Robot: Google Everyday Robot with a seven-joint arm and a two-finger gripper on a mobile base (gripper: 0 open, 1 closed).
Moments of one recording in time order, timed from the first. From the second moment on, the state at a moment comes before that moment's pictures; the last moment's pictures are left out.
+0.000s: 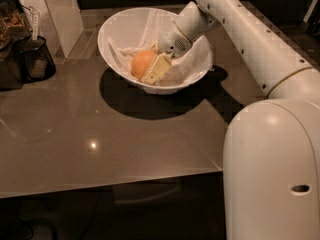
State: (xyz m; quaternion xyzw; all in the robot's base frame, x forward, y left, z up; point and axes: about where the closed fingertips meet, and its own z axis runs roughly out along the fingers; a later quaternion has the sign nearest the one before) arm 0.662 0.026 0.851 -0.67 0.63 0.31 0.23
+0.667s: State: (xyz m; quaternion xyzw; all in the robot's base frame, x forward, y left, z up) arm 0.649 0.012 0.884 -0.67 0.61 0.31 0.28
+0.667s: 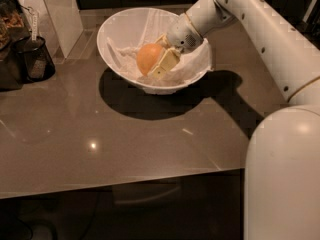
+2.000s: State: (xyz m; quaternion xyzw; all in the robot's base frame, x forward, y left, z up) arm 0.551 -0.087 0.977 -0.60 0.61 0.27 0.44
